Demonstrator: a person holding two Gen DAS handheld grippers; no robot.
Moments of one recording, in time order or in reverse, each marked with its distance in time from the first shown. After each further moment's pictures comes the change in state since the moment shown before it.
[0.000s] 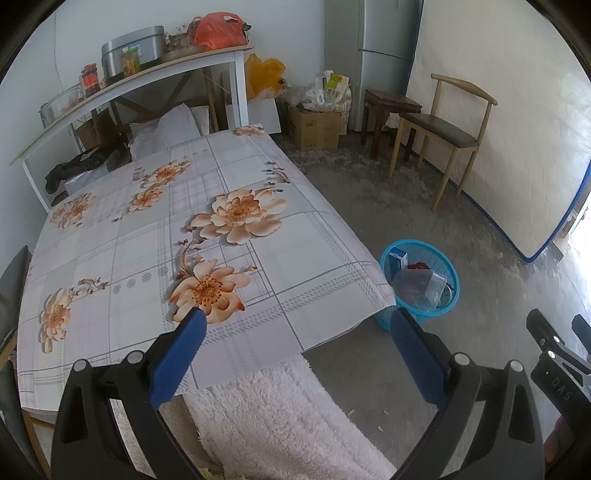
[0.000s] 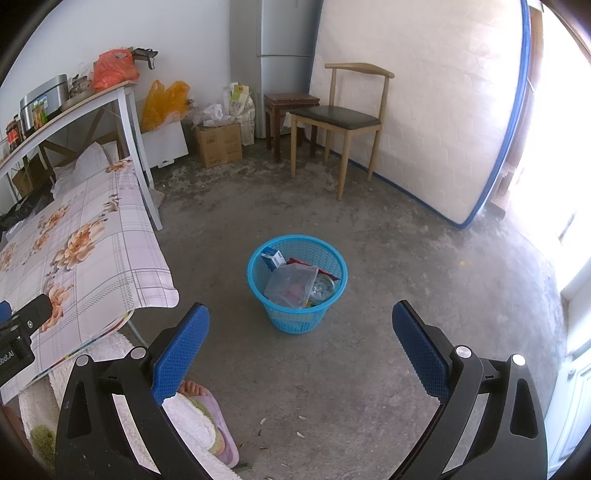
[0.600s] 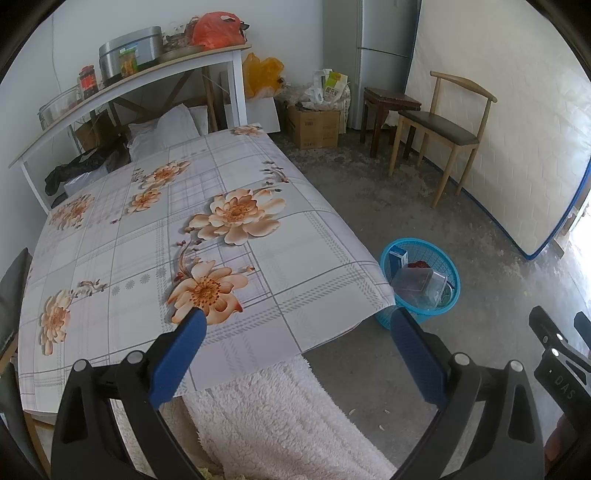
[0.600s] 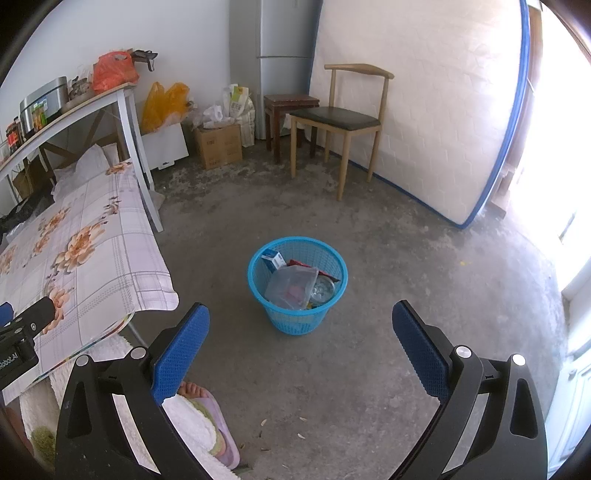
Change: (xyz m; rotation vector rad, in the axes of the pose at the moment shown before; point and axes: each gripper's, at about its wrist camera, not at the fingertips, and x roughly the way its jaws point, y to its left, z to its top) left arm 0.001 -0.001 -0.001 0.004 0.002 0.000; right arm 0.000 -0.001 0.000 0.003 0.000 0.001
